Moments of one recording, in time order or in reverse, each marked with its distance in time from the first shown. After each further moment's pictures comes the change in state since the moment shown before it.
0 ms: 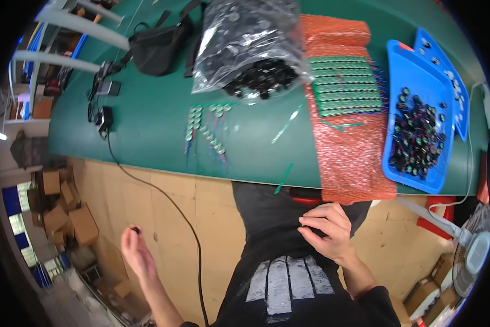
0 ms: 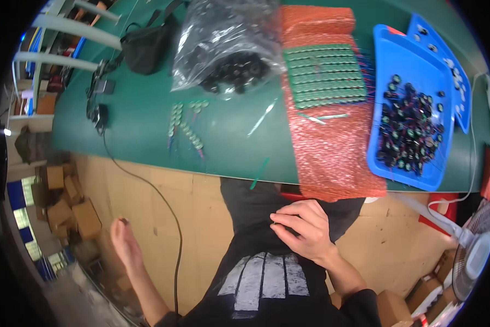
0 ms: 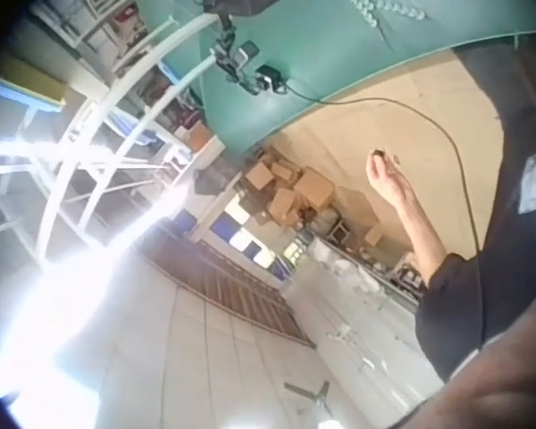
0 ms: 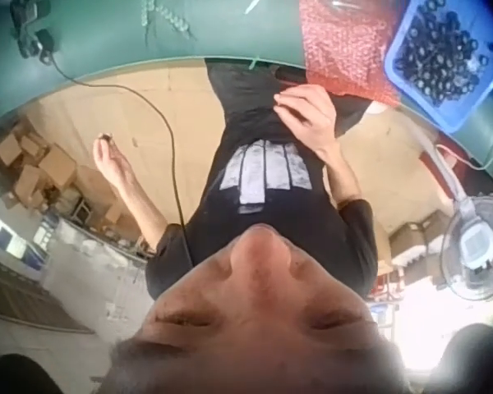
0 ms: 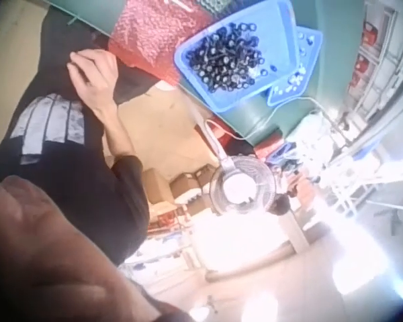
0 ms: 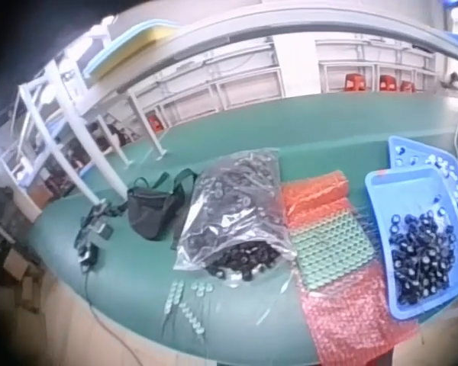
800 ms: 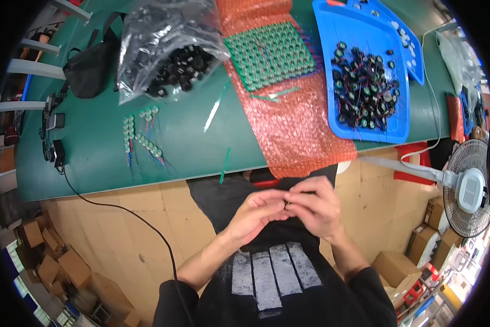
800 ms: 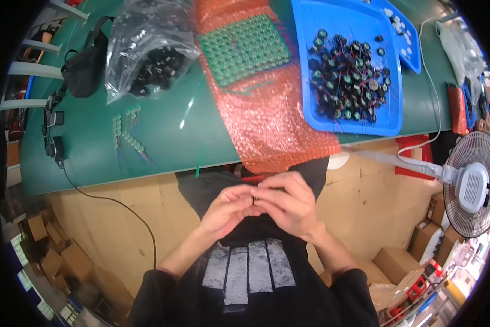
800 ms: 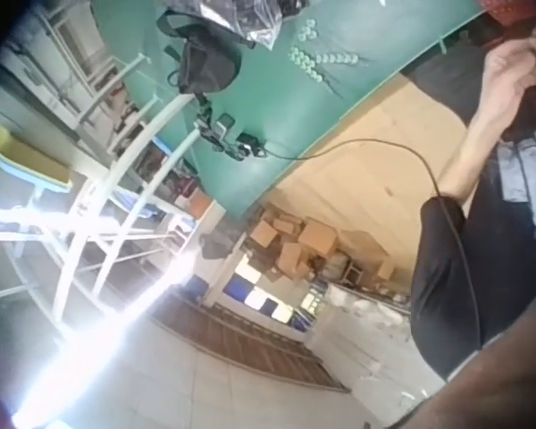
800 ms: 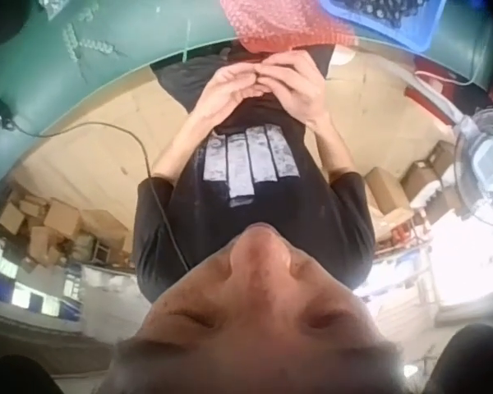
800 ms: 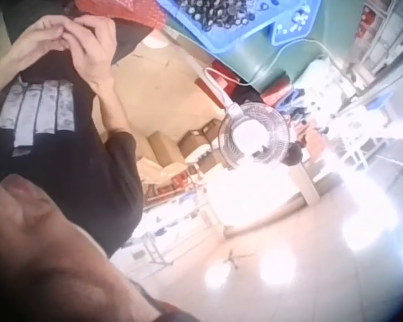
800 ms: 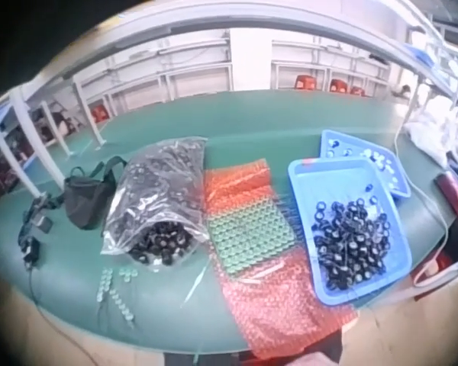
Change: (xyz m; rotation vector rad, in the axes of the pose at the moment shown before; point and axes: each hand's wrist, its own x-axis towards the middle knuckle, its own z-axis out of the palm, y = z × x) left_hand -0.151 -0.094 0.281 -0.443 -1.367 -1.082; right_hand -0.025 -0.002 -0.039 -0.162 0.115 0.051
